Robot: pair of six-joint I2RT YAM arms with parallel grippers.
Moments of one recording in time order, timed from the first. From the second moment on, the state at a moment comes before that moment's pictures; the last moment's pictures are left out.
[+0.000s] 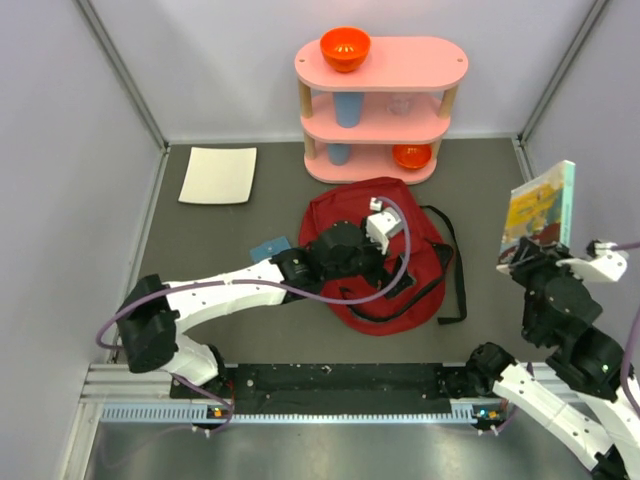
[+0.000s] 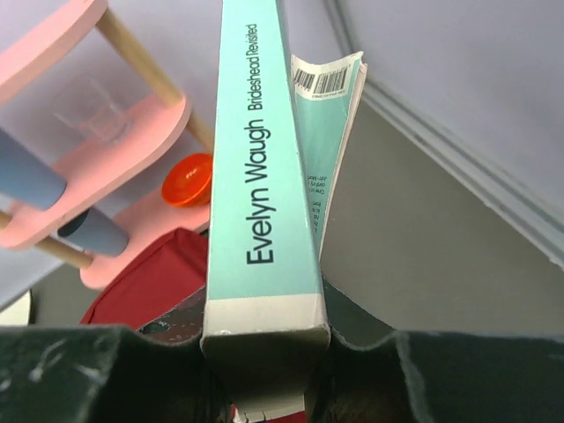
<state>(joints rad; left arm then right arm) -1.06 1.45 1.07 0.07 0.10 -0.29 0.70 0.33 0.85 -0.66 1.02 0.57</state>
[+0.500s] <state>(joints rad) -1.17 1.69 1.24 0.04 0.19 -0.21 0.70 0.26 0.87 -0.71 1.09 0.55</state>
